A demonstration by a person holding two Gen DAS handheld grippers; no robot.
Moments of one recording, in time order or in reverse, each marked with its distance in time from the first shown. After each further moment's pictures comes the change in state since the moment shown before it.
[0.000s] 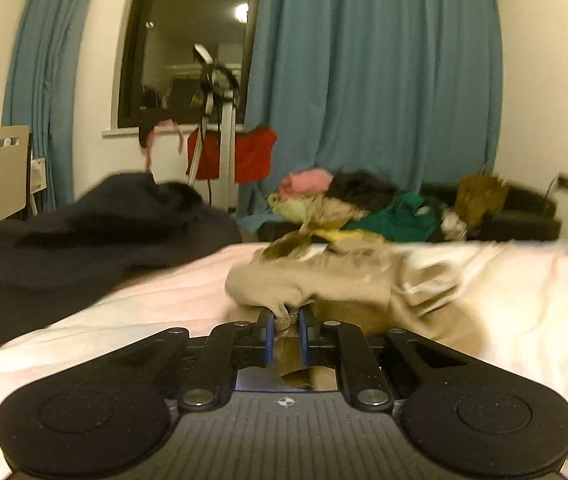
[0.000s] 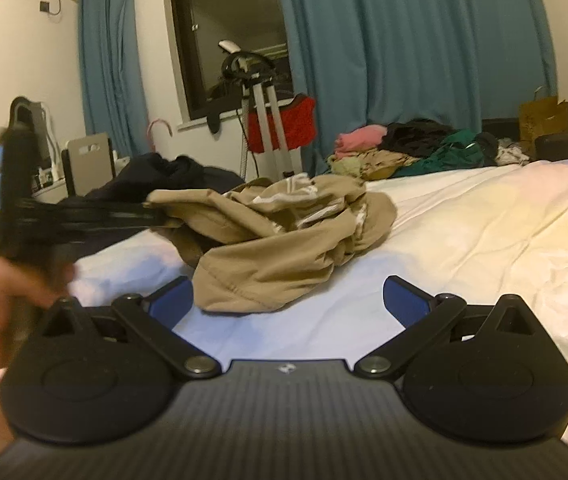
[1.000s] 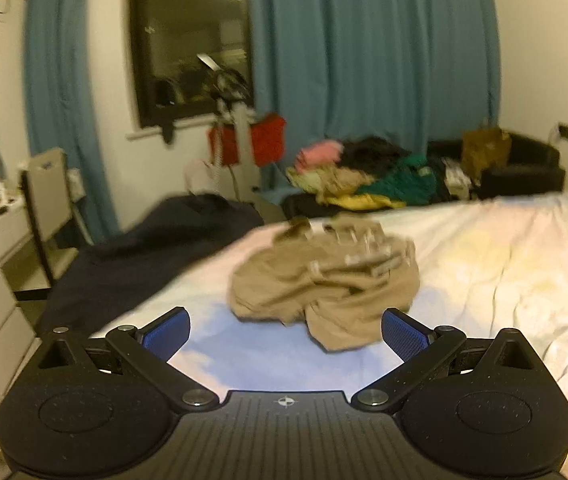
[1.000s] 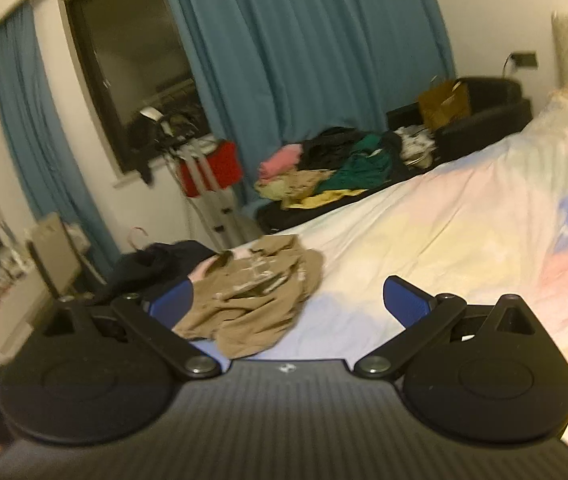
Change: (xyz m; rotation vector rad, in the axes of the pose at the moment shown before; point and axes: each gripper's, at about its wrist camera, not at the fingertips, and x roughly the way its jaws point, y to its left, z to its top) left arm -0.138 -0.068 0.047 0.152 0.156 0.119; right arm -0.154 0.021 0.117 0.261 0.008 -0.198
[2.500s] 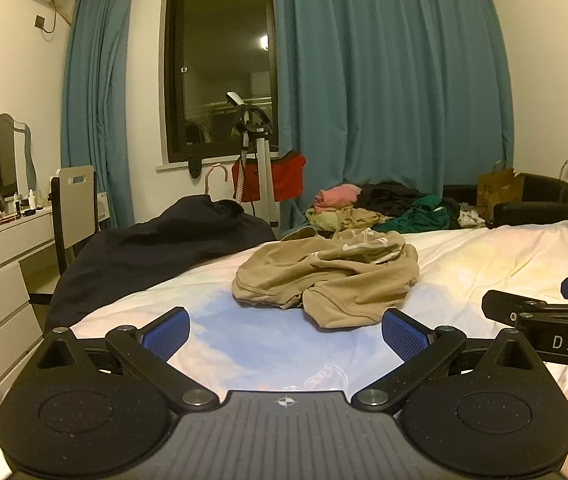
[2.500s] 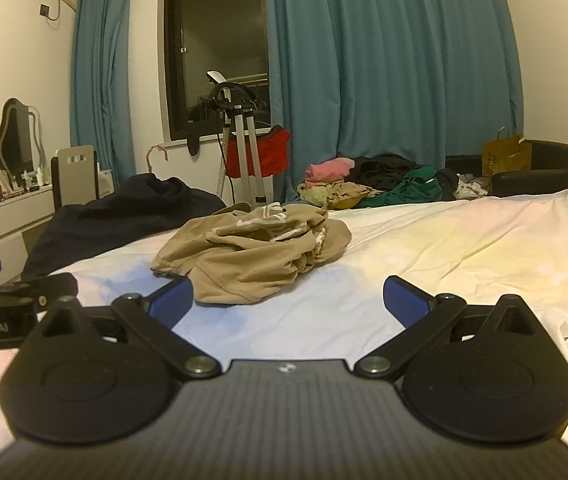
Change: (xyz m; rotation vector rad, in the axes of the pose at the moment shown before) left arm -0.020 -0.039 -0.108 -0.075 -0.196 0.084; right arm 0.075 -0.026 -0.116 -0.309 -0.089 0.100
